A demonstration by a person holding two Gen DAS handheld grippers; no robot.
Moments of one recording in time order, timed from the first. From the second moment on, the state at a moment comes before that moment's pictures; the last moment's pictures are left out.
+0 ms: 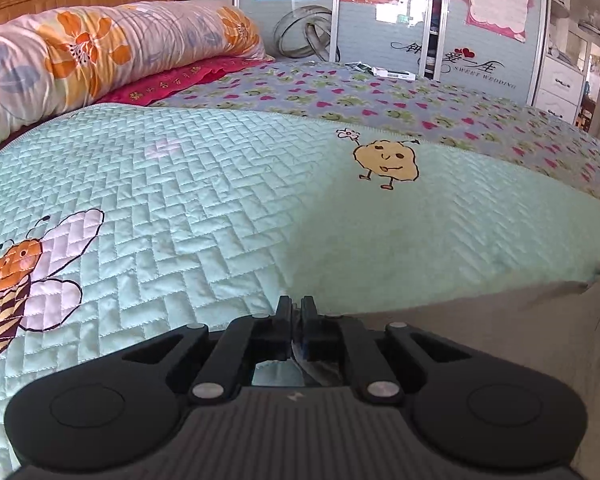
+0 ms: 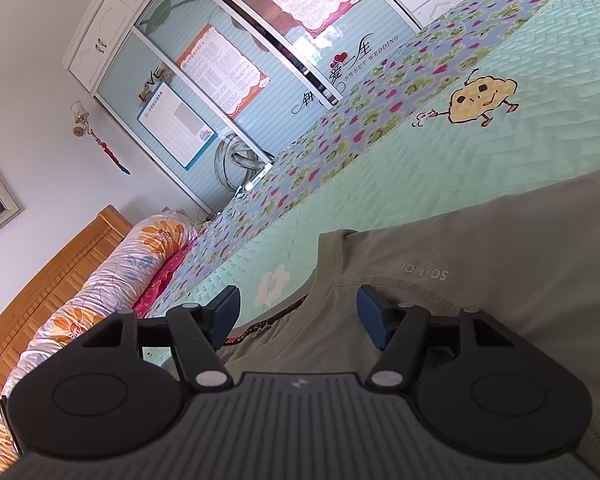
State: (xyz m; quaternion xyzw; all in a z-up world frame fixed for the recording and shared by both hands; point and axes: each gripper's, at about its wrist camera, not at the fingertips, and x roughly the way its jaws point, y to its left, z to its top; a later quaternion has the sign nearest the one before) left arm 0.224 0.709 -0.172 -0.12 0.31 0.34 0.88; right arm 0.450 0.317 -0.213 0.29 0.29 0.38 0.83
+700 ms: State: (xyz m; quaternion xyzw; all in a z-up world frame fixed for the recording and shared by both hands) left arm 0.201 0.700 -0.165 -0.17 0.27 0.31 0.90; right arm 0.449 0.318 -0.211 0.28 0.29 0.38 0.83
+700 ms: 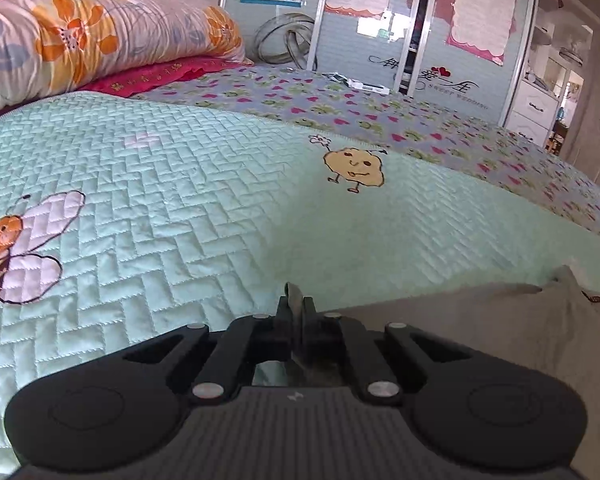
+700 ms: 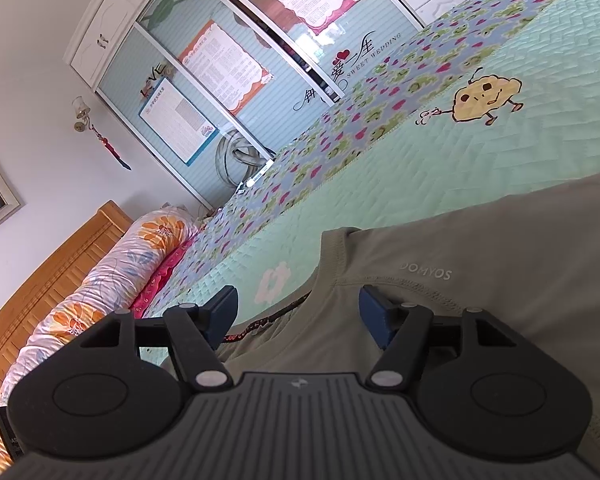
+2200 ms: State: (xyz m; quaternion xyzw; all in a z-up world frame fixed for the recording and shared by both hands) left arm 0.226 0.592 -0.129 -0.19 0.27 0.22 0.92; right arm 0.448 0.319 -0.208 0.27 0.30 0.39 0.83
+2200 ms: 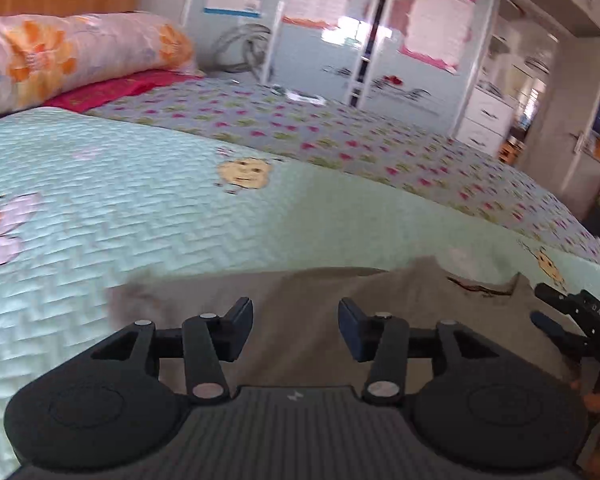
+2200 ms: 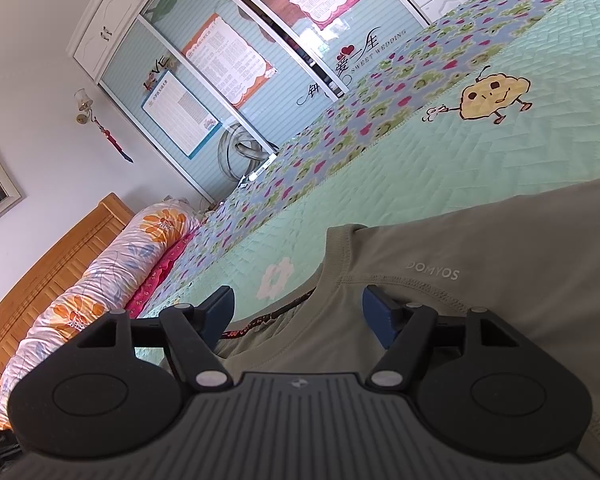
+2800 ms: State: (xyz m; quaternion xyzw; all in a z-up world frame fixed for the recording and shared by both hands) left arm 0.265 0.632 -0.214 -0.43 0.09 0.14 0.89; right arm 0.440 0.365 -0.176 0.20 0.31 0.51 0.78
